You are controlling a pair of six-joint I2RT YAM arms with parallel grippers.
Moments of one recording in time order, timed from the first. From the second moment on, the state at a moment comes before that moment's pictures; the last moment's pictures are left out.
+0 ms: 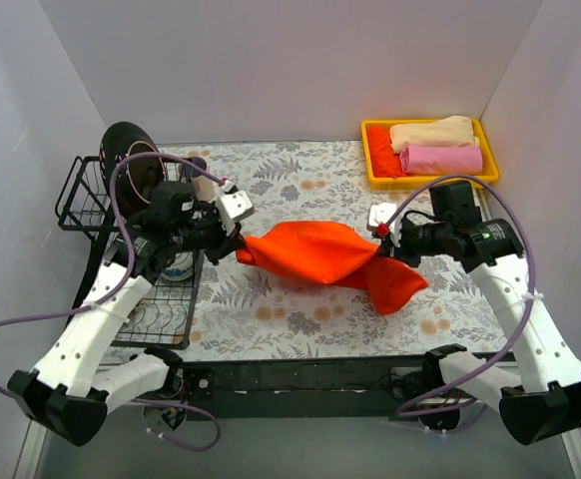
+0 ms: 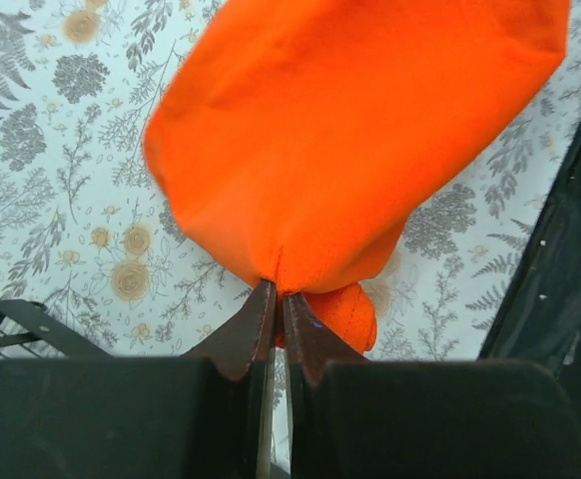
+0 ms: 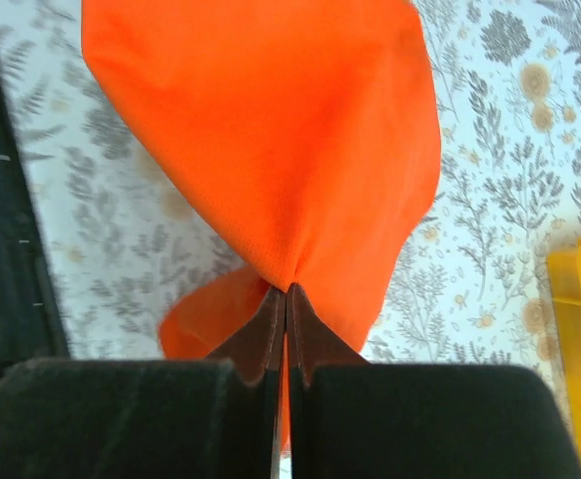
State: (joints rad) left arm -0.44 1.08 1.13 -0.72 0.50 0.43; right arm 0.31 1.07 1.15 -0.98 -0.65 -0.98
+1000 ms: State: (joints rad) left arm -0.39 1.82 1.59 -0.37 0.25 0.30; right arm -0.09 1.63 1.47 -0.96 -0.72 -0.94
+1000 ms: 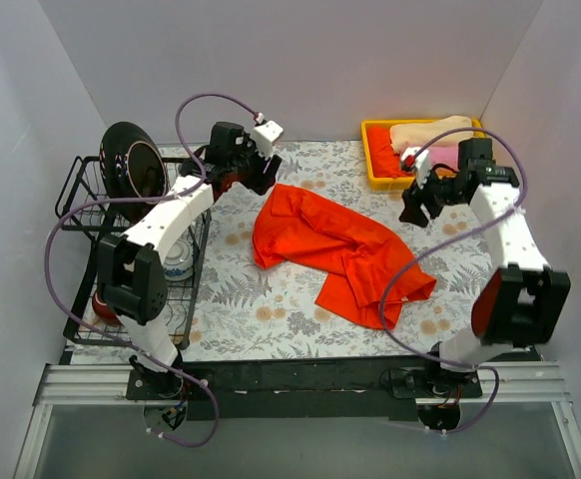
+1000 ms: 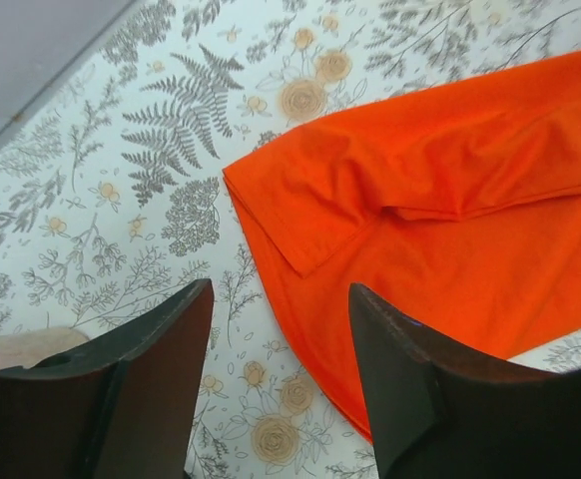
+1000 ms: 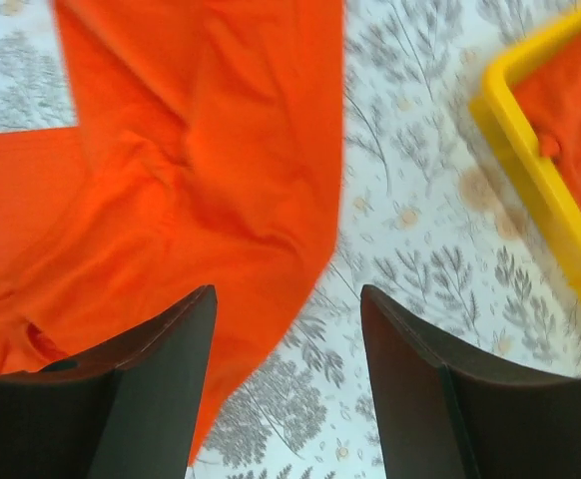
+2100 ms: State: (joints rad) left arm -0.35 1.41 1.25 -0.54 0.39 0.28; right arm 0.56 1.11 0.61 -0.68 -0.49 -1.44
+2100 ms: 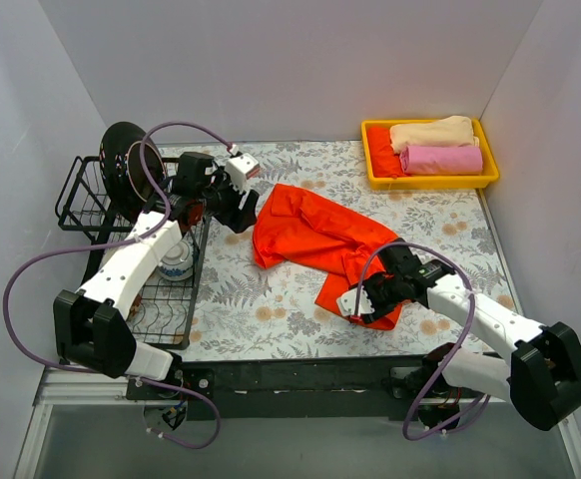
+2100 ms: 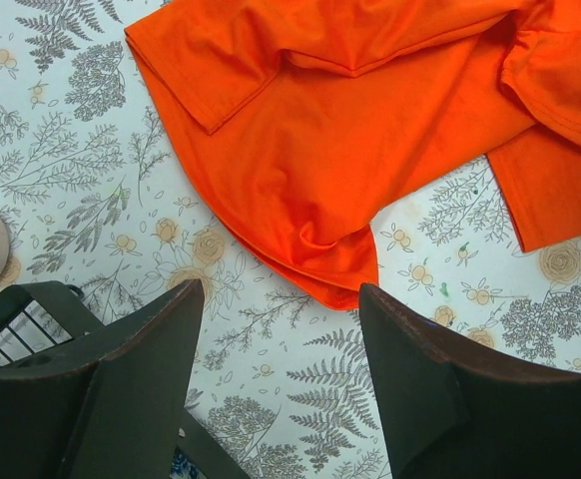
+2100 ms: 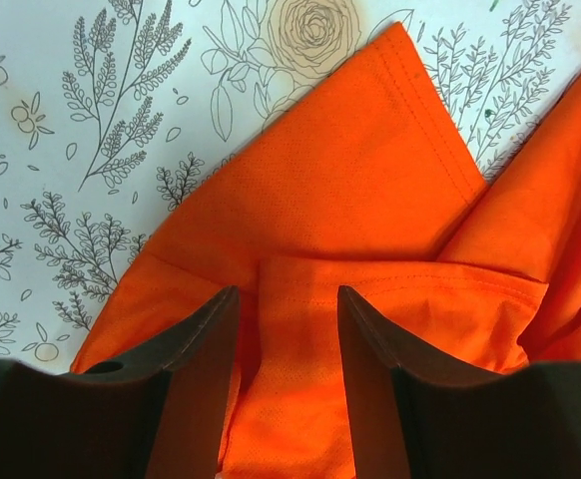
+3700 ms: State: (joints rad) left arm -0.34 1.42 1.24 -0.54 0.48 0.33; right arm 0.22 1.21 0.92 -0.71 -0.46 -0.90
